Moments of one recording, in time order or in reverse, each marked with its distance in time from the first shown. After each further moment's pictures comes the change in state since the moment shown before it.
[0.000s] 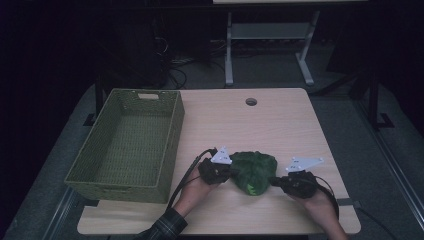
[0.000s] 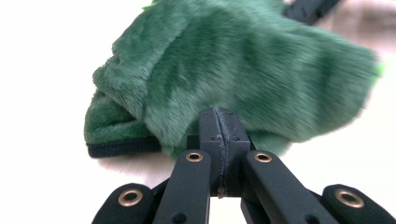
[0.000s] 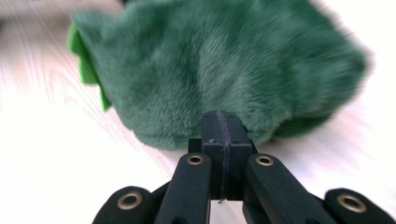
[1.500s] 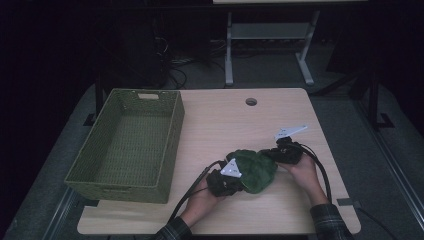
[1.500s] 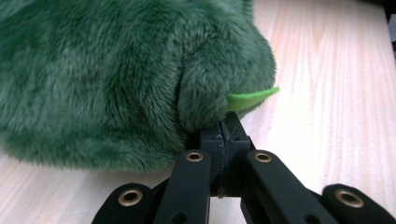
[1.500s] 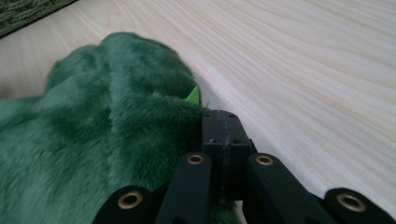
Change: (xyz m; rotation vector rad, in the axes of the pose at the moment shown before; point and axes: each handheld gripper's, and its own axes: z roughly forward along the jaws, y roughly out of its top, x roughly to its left) left arm -0.027 -0.005 0.025 0.053 -0.067 0.005; right arm -0.066 0.055 0.052 0.026 0.035 0.047
